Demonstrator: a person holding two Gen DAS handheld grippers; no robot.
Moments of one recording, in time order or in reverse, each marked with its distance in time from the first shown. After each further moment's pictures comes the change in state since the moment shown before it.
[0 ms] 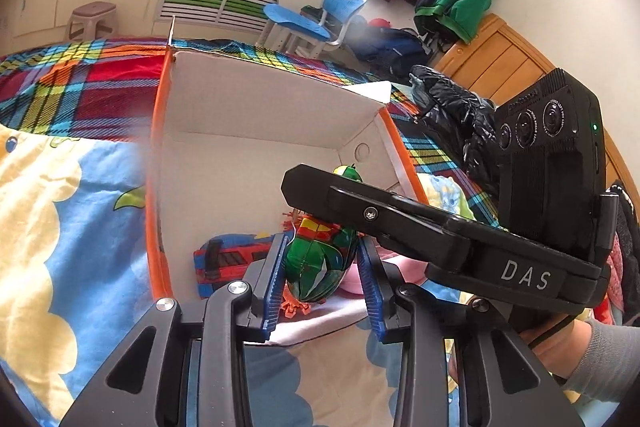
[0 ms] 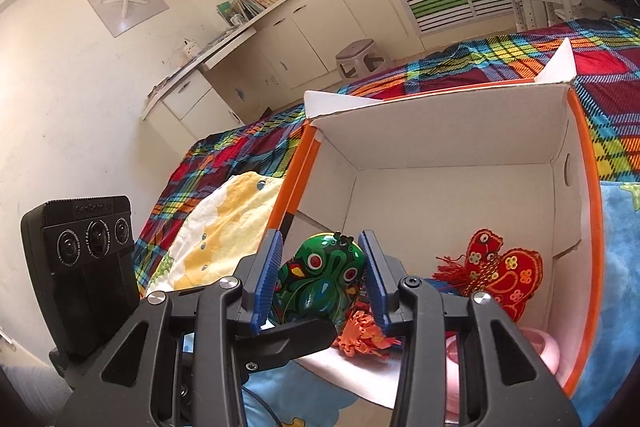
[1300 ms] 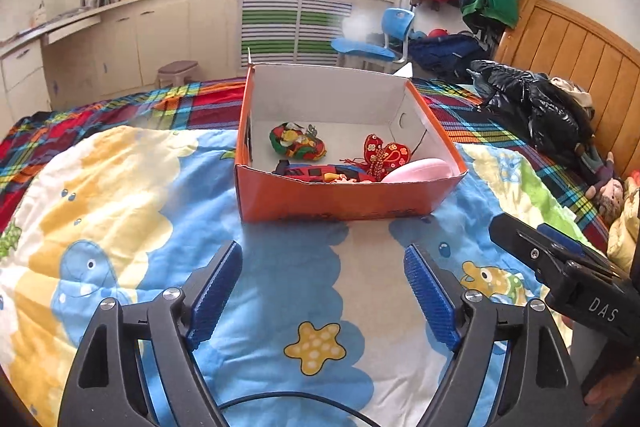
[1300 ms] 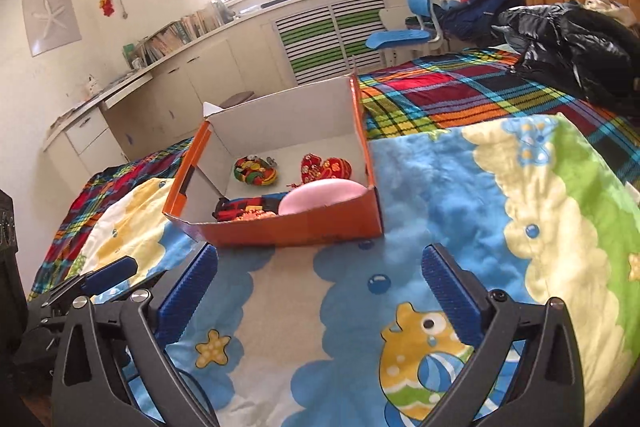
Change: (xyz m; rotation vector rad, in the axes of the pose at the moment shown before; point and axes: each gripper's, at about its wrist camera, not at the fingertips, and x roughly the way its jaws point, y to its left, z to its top) left arm -0.059 -0.067 -0.110 0.123 -0.166 0.436; right arm -0.125 0.015 -0.116 0.083 -0.245 -0.501
